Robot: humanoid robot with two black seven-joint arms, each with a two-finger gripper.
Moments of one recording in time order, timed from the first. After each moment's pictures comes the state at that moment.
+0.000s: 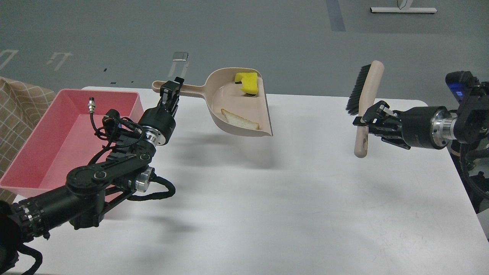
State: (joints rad) left arm -0.68 0.41 -0.39 -1.11 0.47 0.49 -0.45; right arm 0.76 -0.81 0.71 1.46 -0.71 0.49 -0.49
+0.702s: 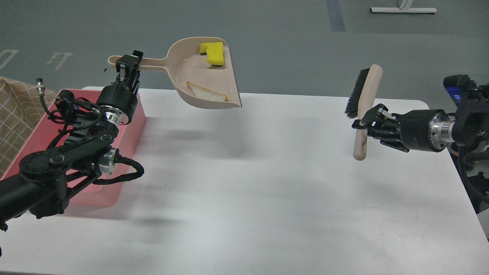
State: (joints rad) left arm -0.71 0.59 -0.44 -1.15 0.42 0.46 -0.48; right arm 0.75 -0.80 0.71 1.46 -0.71 0.49 -0.49
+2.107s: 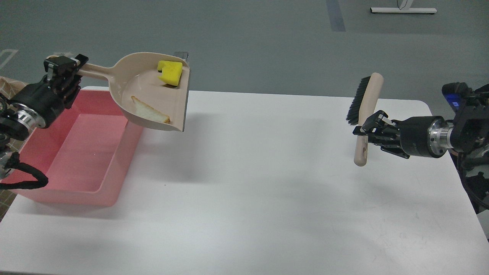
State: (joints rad) left arm -0.63 0.99 -0.46 -1.16 0.40 0.01 -0.49; right arm 0.72 -0.79 0.71 1.44 -0.71 0.49 -0.49
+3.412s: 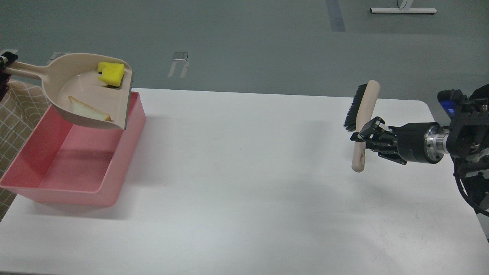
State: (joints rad) left arm -0.61 1.15 -0.46 -0.94 0.37 -0.21 -0.49; right arm 0.70 -0.78 0.71 1.44 -0.71 0.49 -0.49
